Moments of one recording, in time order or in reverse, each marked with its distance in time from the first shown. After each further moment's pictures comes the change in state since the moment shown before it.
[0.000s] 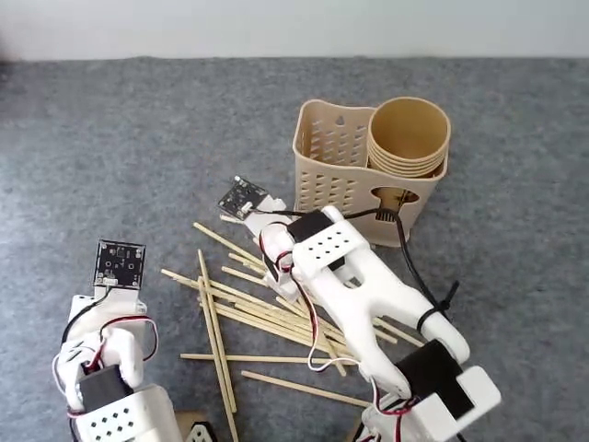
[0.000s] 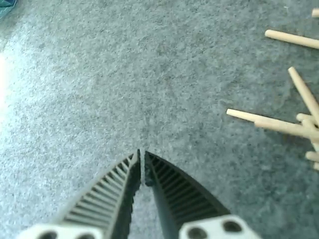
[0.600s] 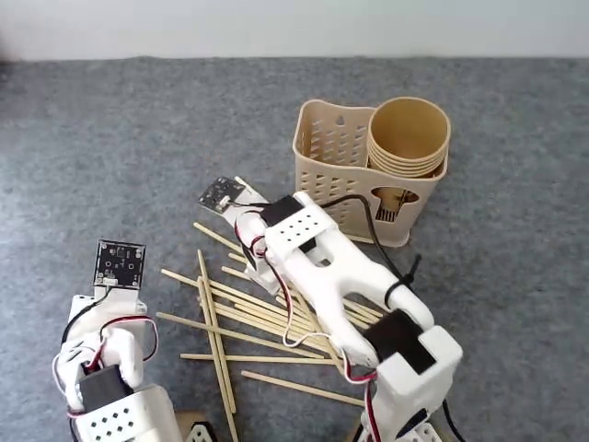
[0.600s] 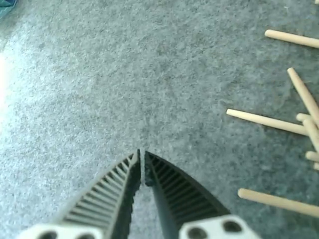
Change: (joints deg) left arm 0.0 0.0 0.0 0.0 0.0; right arm -2.7 15.2 -14.2 2.3 -1.0
